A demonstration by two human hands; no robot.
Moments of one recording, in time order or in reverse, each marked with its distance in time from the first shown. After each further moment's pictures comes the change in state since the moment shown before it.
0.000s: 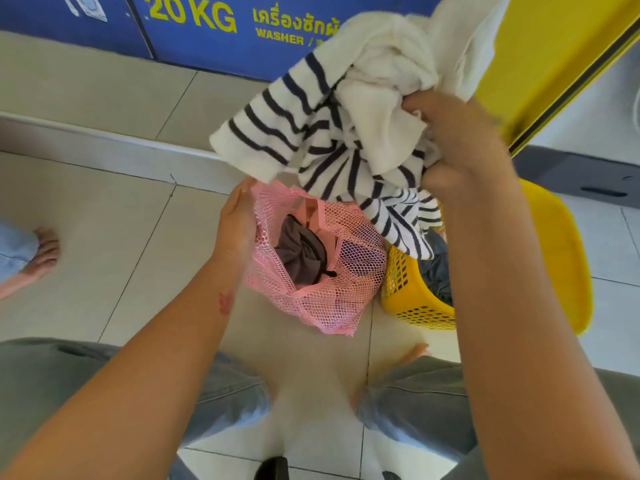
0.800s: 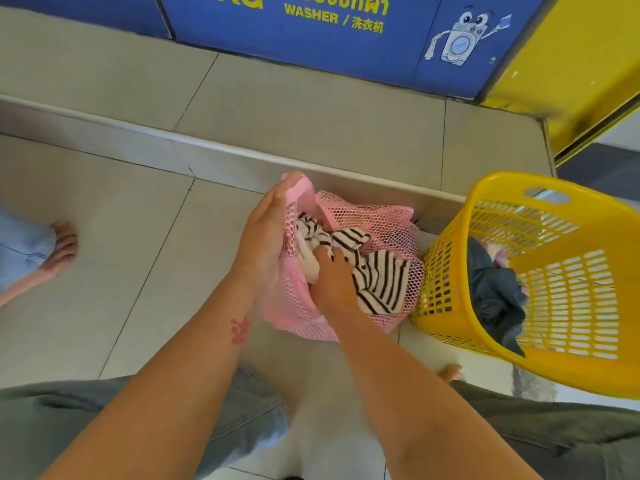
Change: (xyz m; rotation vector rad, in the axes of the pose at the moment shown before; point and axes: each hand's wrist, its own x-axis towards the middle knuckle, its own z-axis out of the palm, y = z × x) left_hand 0.009 0.004 0.003 -0.121 -0.181 0.004; right_hand 0.003 0.284 0.022 -1.359 -0.253 -0.030
